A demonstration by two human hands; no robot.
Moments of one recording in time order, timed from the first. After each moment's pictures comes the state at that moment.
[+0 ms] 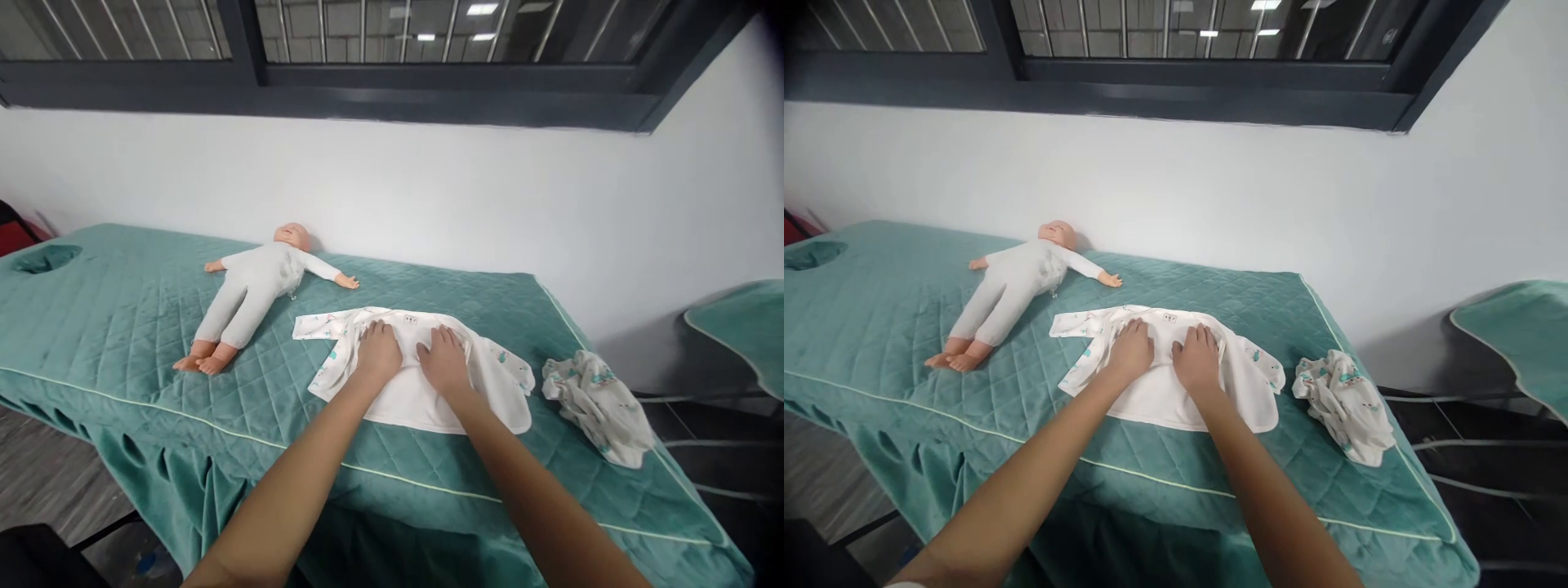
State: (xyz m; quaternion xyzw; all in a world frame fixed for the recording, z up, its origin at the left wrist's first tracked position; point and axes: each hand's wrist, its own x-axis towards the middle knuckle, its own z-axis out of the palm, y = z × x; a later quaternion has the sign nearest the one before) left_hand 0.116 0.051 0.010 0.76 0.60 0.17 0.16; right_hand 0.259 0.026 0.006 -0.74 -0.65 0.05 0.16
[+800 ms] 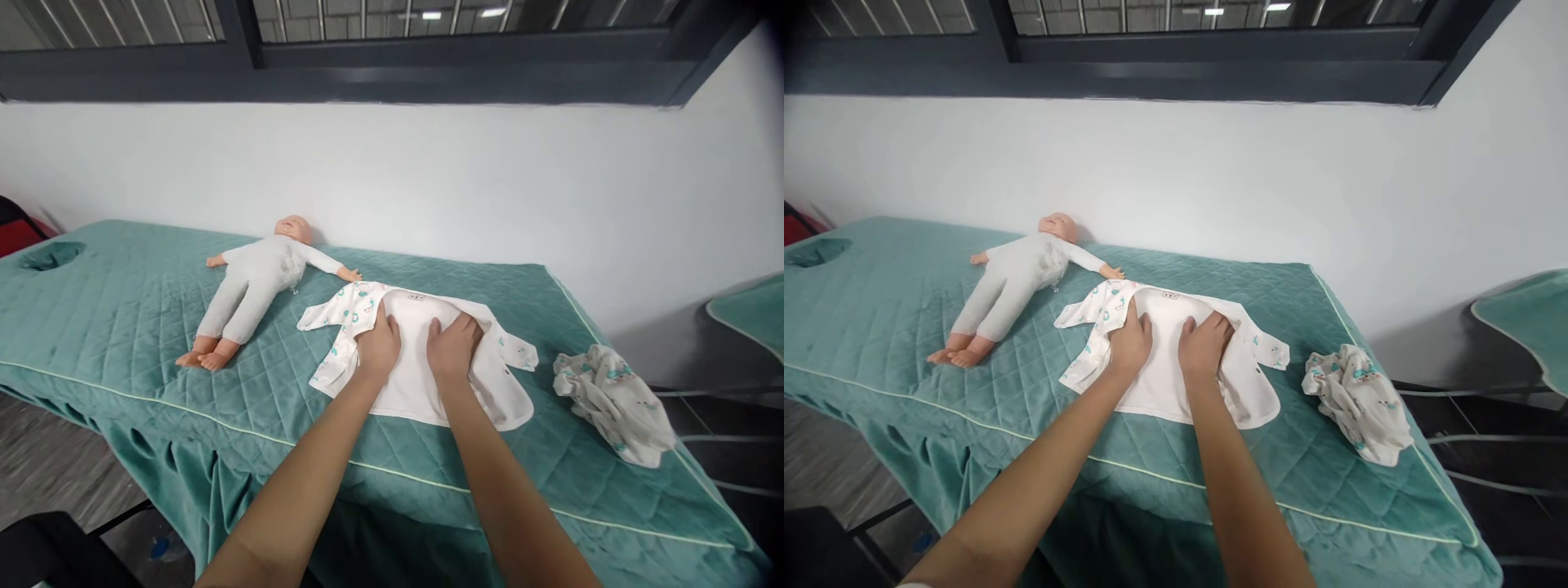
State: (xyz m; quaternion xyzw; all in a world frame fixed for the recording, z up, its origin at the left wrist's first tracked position) left_hand 0.117 0.056 0.011 0.64 0.66 0.34 0.19; right_hand 0.250 0.043 0.004 -0.80 -0.51 -0.07 0.31
